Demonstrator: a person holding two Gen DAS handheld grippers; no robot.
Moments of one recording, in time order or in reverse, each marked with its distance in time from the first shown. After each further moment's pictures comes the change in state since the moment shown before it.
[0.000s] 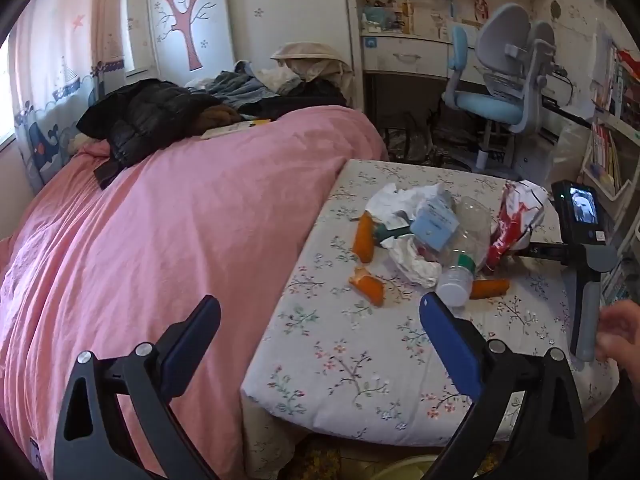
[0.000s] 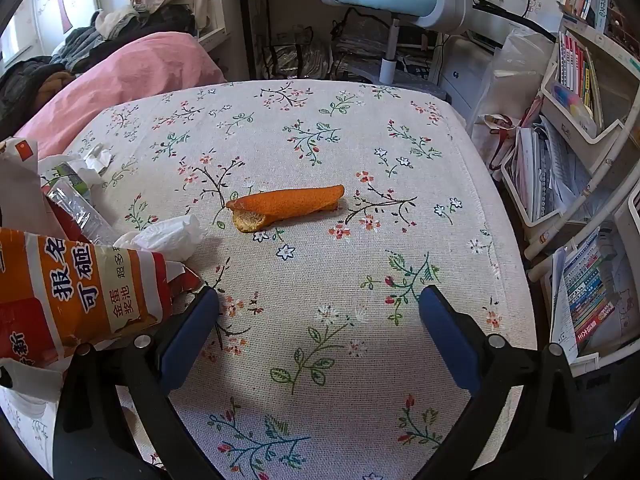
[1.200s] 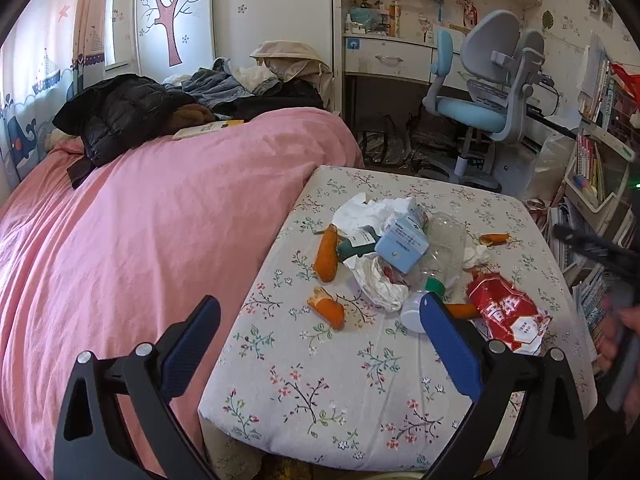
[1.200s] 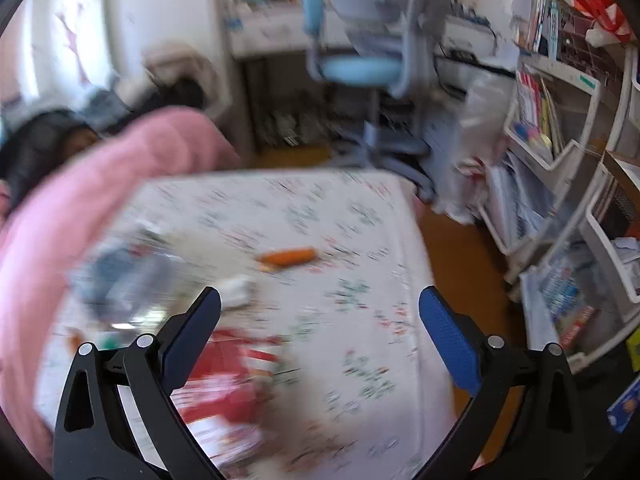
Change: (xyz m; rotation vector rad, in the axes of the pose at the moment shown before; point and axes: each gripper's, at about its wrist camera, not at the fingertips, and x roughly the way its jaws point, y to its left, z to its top) left arm 0.011 -0.014 0.018 -0.022 0.005 -0.088; right arm -0.167 -0.025 -0.027 0.048 -0.274 0.097
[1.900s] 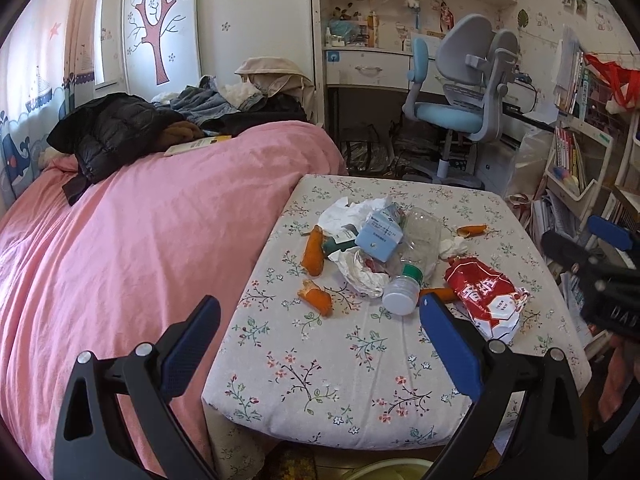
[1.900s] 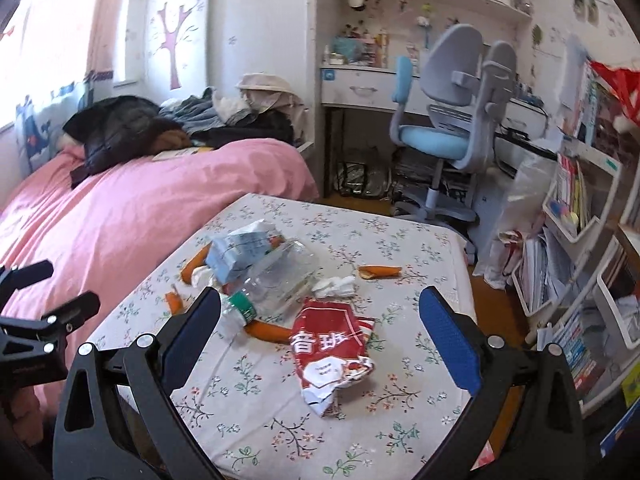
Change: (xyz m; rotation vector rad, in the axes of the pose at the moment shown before) left arm -0.024 -0.004 -0.014 0.048 -0.051 -0.043; right arm -0.086 0.090 -0.040 -0.236 -0.115 0.105
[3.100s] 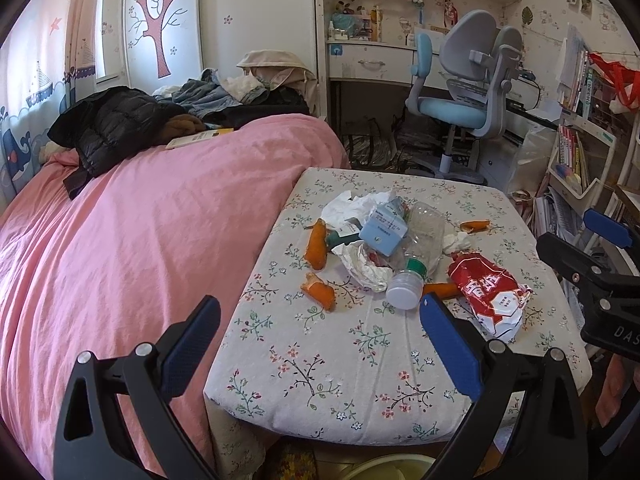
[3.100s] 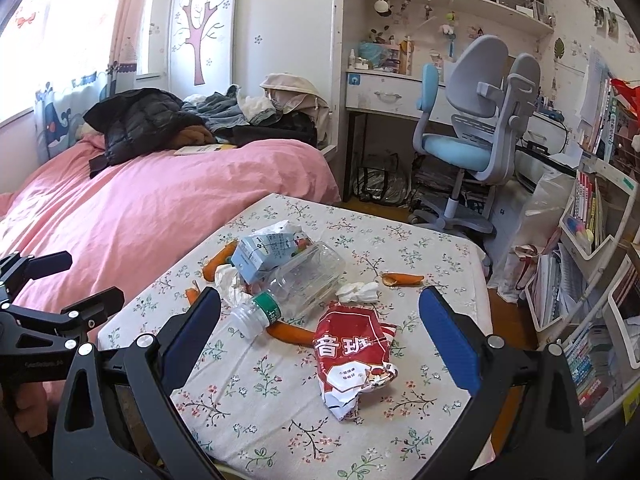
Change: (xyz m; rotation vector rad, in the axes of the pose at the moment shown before) left arm 0.002 0.002 -0.002 -0.013 0.030 0.008; right arm 0.000 0.015 -0.002 -0.042 -0.021 0.054
